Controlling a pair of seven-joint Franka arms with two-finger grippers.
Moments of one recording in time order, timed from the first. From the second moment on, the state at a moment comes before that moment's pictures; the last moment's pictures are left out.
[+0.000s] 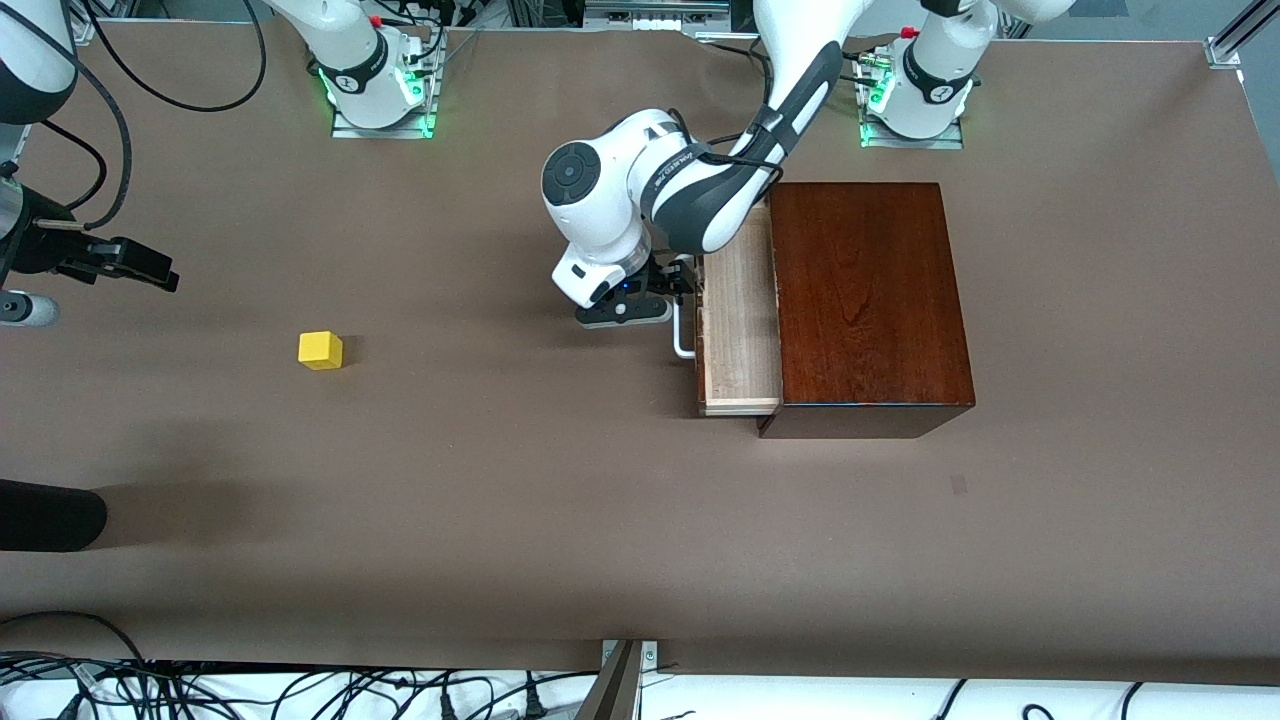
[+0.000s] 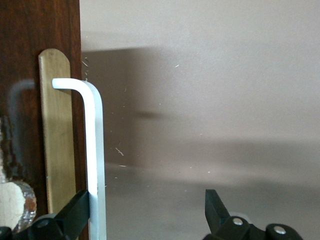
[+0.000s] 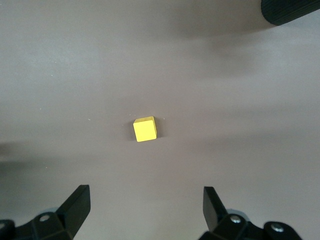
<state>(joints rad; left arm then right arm) -0.85 0.77 -0.02 -1.24 0.13 1.83 -0.95 0.13 0.09 -0.21 -1.64 0.00 1.65 0.01</state>
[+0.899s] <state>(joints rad) -0.82 0.81 -0.01 -1.10 0.09 1.77 -0.93 0.13 0.10 -0.21 -1.64 0.00 1.65 0.01</state>
